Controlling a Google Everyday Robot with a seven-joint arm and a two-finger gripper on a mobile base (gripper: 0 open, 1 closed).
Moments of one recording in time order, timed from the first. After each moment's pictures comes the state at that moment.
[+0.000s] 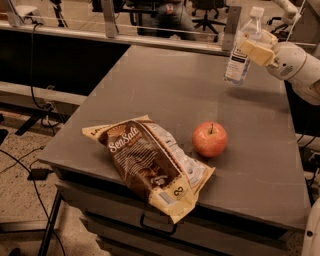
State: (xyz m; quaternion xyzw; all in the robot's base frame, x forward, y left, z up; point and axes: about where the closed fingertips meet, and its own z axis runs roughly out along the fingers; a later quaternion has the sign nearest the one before) arm 0.703 -0.248 0.979 -0.35 0.45 0.42 0.70
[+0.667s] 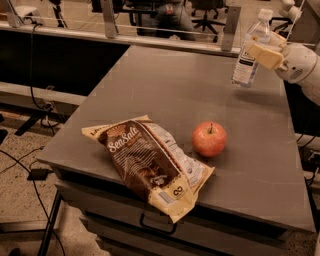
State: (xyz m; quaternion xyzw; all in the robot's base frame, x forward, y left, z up) arm 0.687 -0.262 0.983 -0.36 0.45 0.41 0.71
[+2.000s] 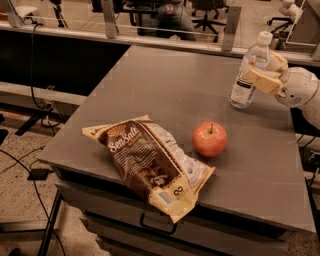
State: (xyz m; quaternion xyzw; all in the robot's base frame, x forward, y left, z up) arm 0.622 -0.246 0.953 -0.39 0.43 0.36 0.73
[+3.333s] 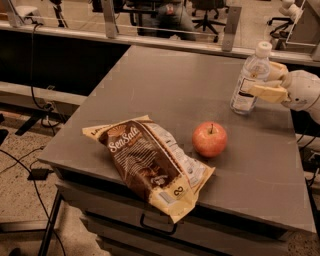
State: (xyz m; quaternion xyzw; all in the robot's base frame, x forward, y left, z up) arm 0.614 -0.249 0.934 -0.42 0.46 0.37 0.69
